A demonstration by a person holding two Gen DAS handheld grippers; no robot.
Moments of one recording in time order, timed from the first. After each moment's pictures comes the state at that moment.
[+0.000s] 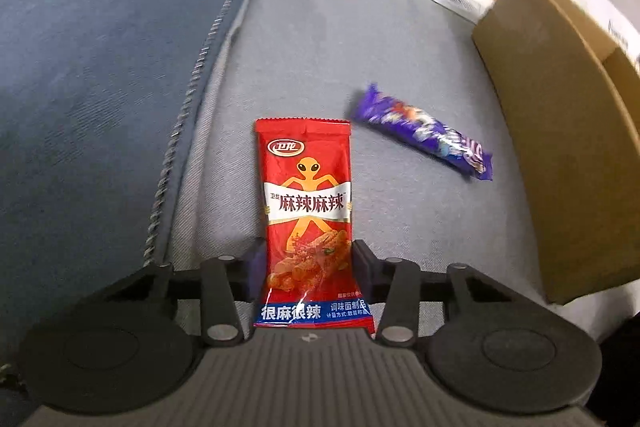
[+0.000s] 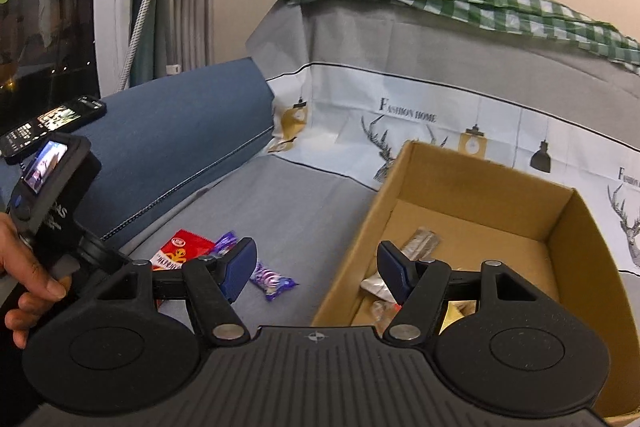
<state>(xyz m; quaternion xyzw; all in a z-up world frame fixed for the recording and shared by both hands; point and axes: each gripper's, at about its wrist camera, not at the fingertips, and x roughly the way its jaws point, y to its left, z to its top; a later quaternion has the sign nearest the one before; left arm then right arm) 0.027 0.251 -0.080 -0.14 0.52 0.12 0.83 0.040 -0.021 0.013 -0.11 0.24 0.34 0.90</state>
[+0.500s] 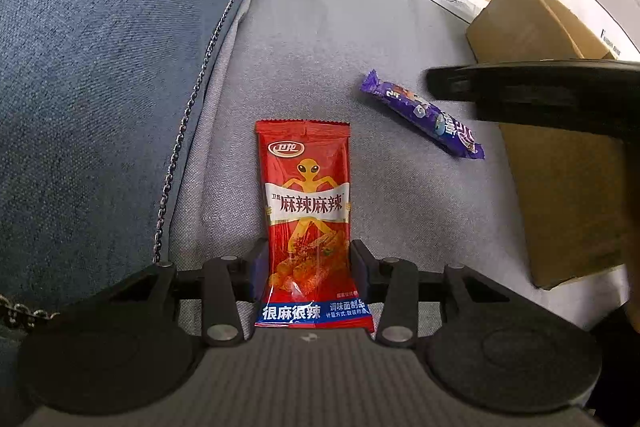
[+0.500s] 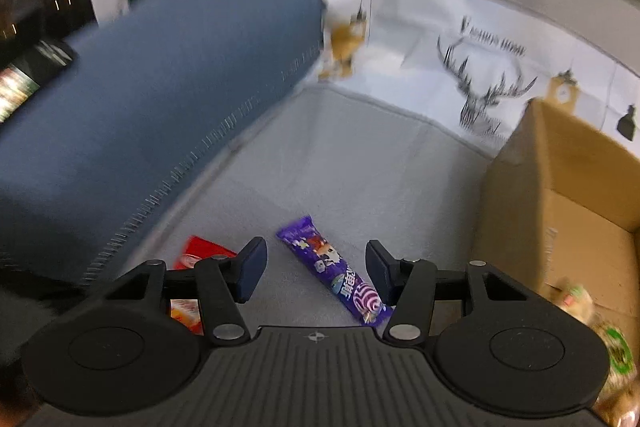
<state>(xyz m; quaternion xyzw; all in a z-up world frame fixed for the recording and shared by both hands) 0.017 0.249 -0.078 -0.16 0.52 0.11 0.83 0.108 0.151 -0.026 -0.17 0.40 0.33 0.84</state>
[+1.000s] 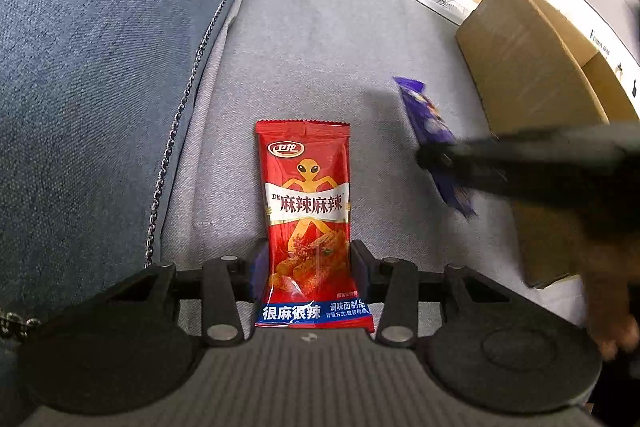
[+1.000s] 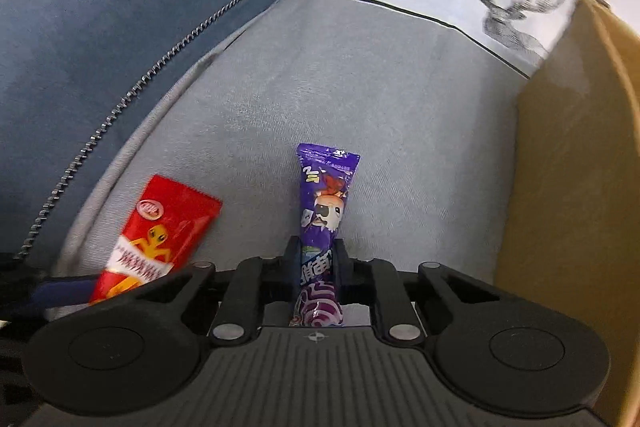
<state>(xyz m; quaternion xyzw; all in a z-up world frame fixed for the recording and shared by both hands) 0.014 0.249 -0.081 -0.16 0.51 0.09 0.84 0.125 0.153 -0.083 -0.16 0.49 0.32 0.80</state>
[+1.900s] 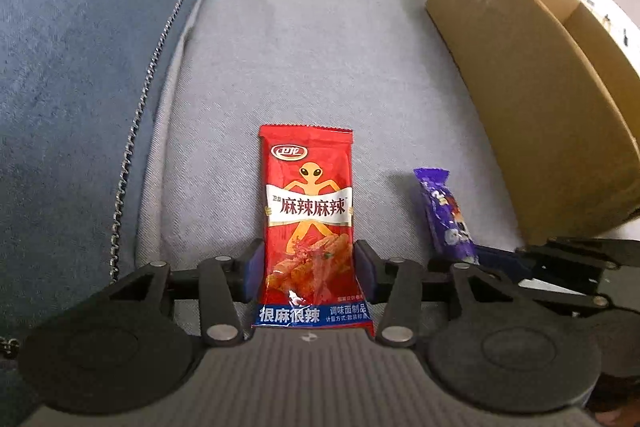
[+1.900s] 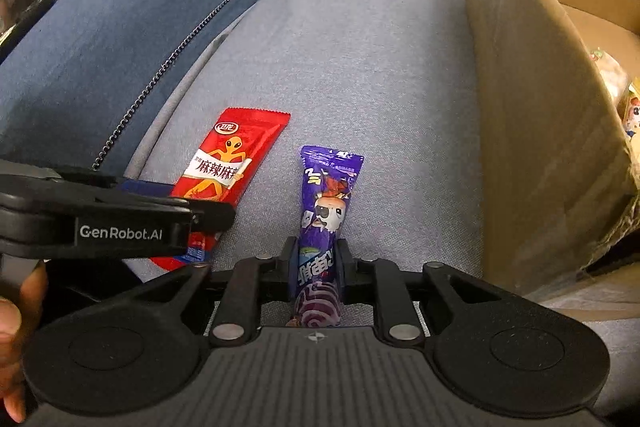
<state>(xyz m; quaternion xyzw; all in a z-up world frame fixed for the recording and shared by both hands) 0.018 0.244 -0.079 -0.09 0.52 0.07 0.84 0.050 0.076 -0.093 -0.04 0.50 0.30 0.81</state>
